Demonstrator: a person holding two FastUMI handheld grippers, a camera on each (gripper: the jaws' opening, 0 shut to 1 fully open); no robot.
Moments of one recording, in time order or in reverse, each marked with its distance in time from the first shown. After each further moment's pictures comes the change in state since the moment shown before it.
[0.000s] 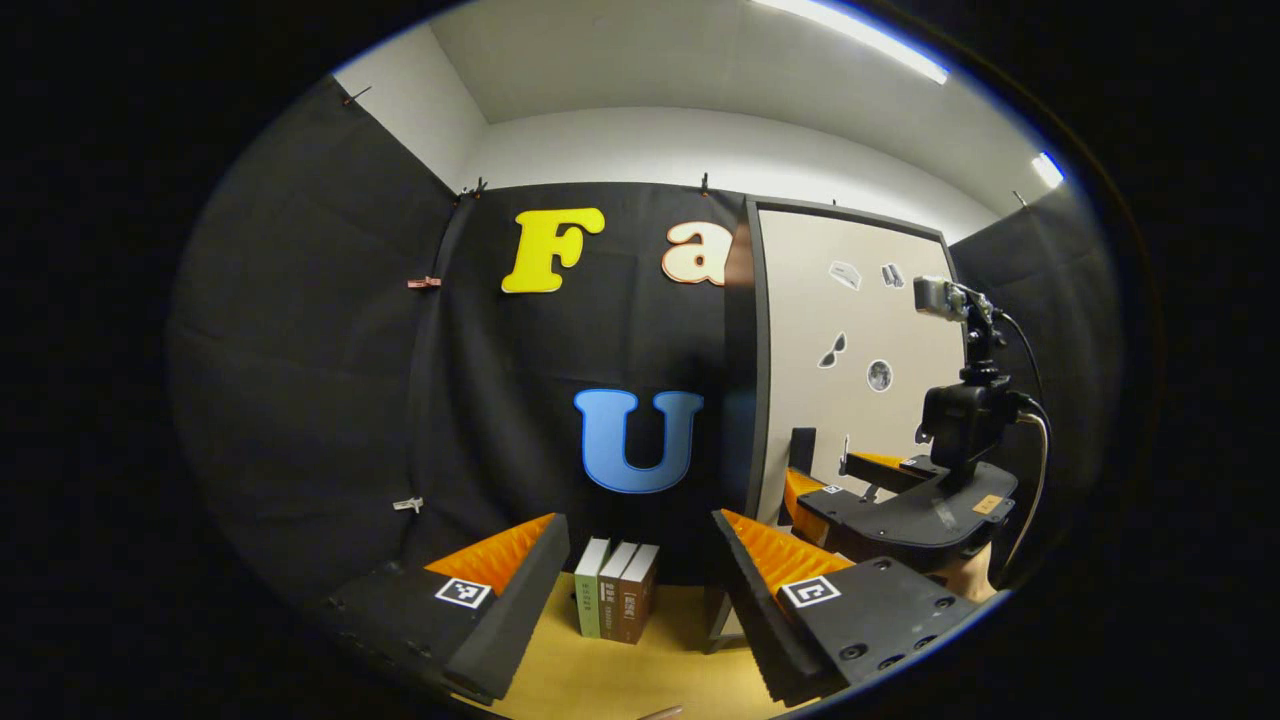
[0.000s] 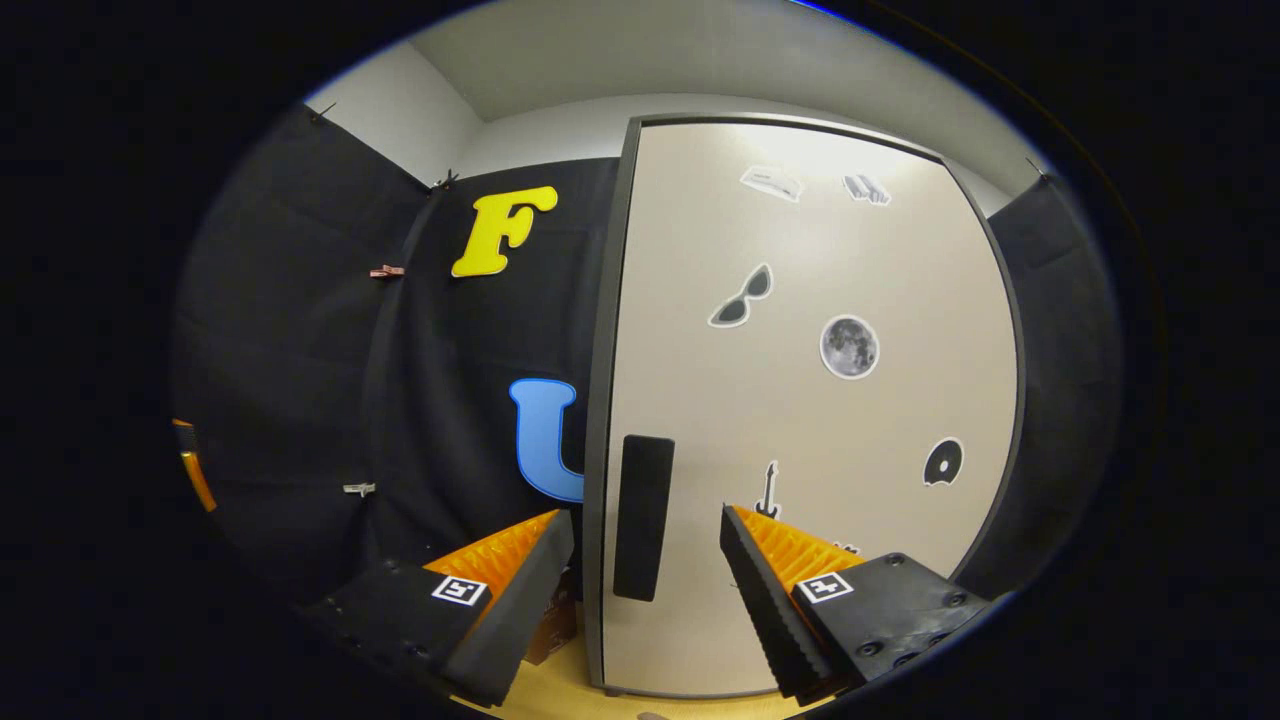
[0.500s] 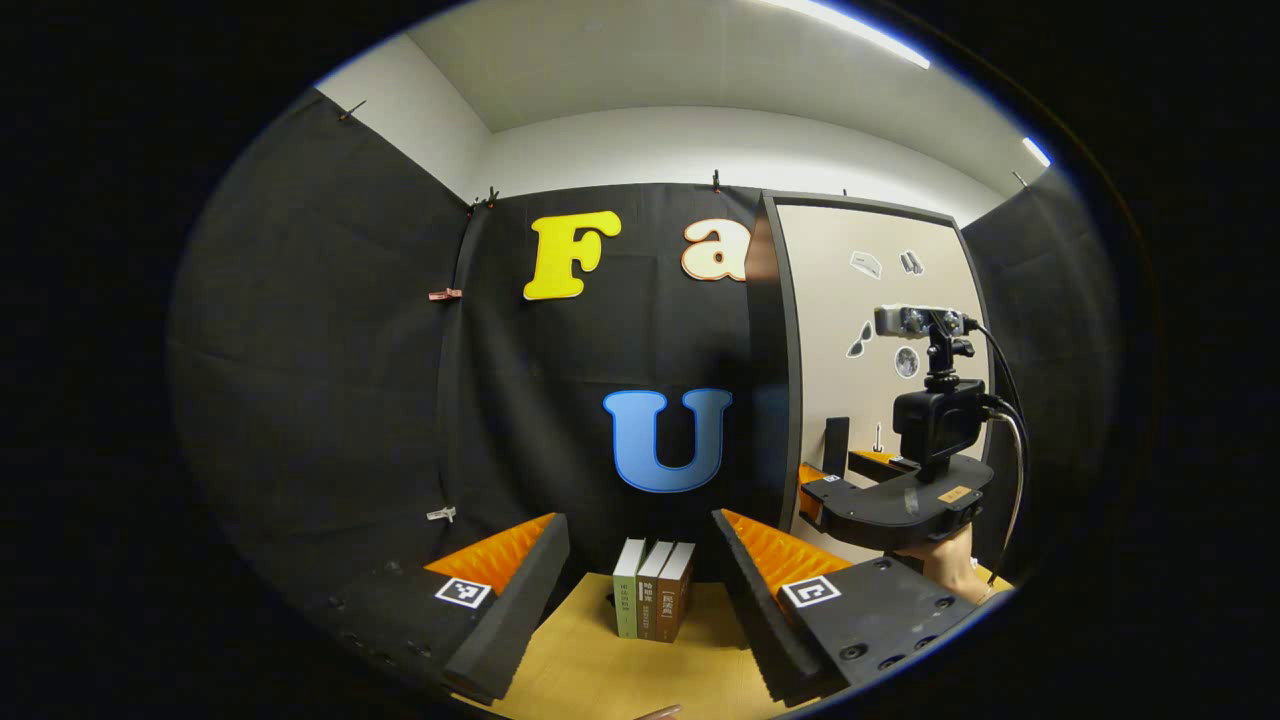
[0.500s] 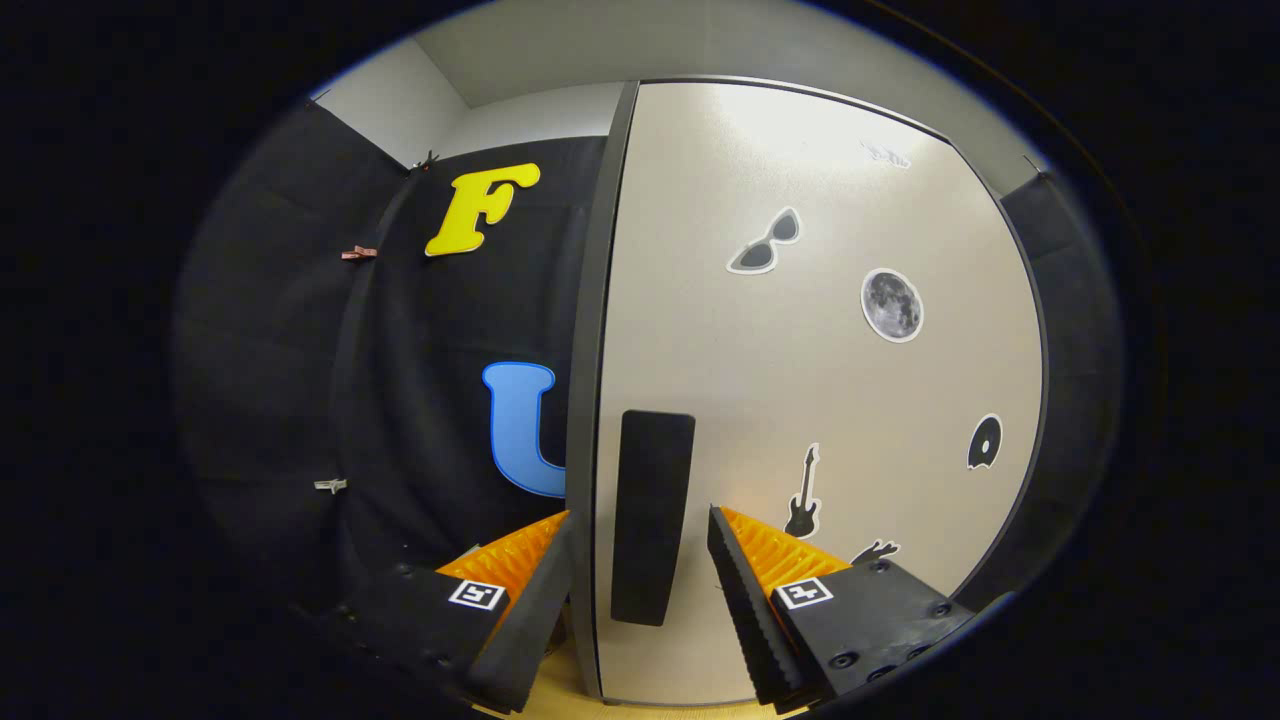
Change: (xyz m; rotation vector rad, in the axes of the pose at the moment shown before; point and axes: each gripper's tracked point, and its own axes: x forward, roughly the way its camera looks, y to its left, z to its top) left arm -0.002 0.023 -0.002 0.069 0.002 0.051; right arm 0.045 -0.001 -0.023 -0.006 0.017 -0.070
